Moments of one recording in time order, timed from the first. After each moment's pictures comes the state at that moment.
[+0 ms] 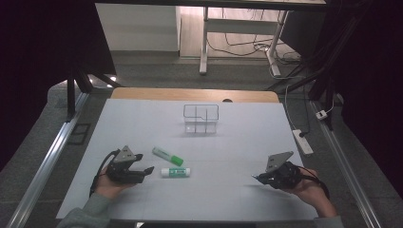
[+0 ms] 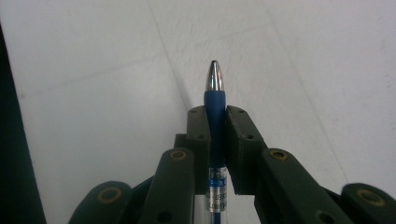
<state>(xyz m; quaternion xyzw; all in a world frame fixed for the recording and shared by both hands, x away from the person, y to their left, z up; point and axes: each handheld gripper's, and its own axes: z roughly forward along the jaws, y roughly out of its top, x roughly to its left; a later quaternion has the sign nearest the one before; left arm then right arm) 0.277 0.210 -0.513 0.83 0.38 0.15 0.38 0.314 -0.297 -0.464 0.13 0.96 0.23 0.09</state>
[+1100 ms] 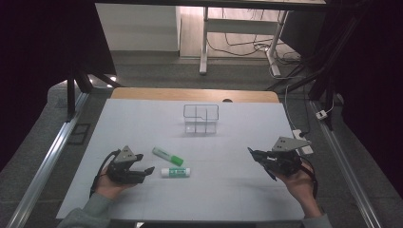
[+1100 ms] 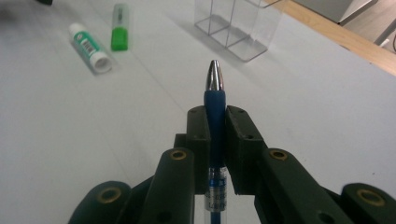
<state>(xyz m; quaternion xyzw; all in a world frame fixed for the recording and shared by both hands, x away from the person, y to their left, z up) 0.277 0.209 -0.513 0.83 0.38 0.15 0.38 0.322 -0.285 -0.429 0.25 0.86 0.41 0.17</state>
